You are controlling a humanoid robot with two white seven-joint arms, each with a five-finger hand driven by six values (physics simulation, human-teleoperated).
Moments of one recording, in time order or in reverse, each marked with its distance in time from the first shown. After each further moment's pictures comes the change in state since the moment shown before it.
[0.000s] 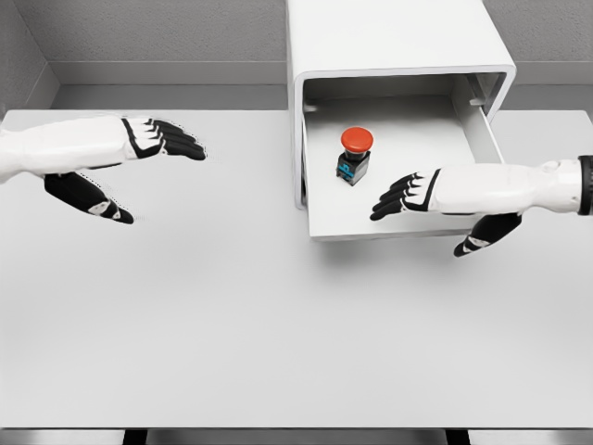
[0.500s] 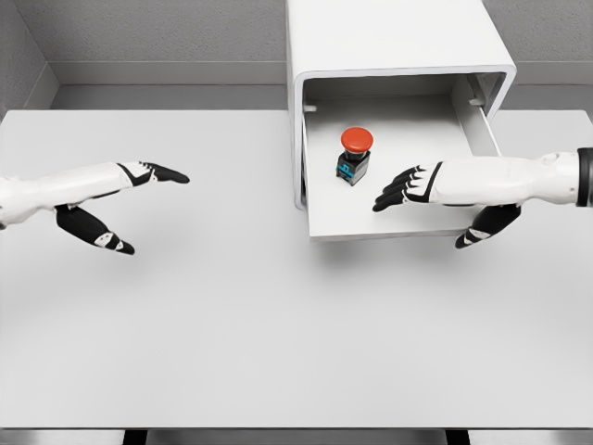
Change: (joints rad) left arm 0.192 -0.104 0.064 0.185 0.034 0.001 -0.014; right arm -0.008 0.025 -0.003 0.054 0.007 0.000 0.016
